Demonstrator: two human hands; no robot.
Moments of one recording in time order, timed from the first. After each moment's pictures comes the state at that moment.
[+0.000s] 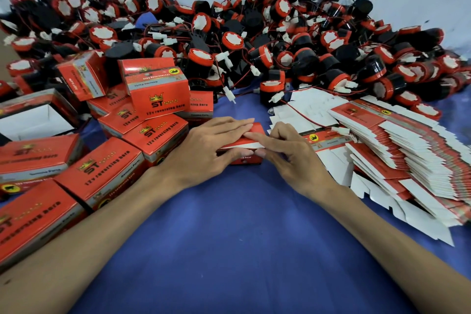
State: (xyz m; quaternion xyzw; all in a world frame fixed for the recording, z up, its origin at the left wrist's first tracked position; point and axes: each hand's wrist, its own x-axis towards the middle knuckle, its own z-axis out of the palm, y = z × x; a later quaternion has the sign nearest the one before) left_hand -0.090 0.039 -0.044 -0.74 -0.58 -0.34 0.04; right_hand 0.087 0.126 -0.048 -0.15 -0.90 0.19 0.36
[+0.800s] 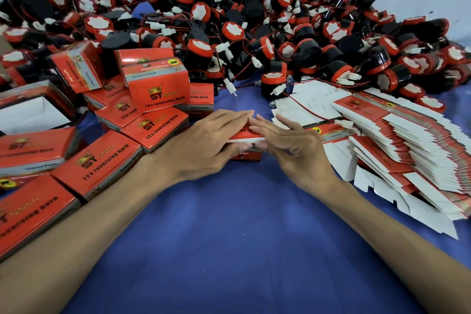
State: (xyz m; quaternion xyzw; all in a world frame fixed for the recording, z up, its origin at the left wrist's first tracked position) left_hand -0.096 0.038 -0.038 -0.77 -0.59 -0.24 0.01; right_hand 0.087 0.124 -0.053 -0.13 -0.89 0.15 0.40
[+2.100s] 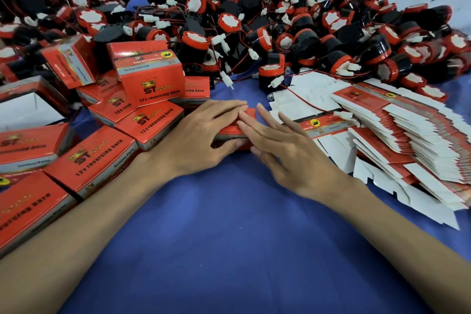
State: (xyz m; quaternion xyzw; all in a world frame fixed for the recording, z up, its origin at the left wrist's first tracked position) left_hand -0.098 0.041 -0.049 -0.75 -0.60 -0.29 0.05; right_hand 0.097 0.112 -0.046 -0.14 -0.96 0.04 0.23
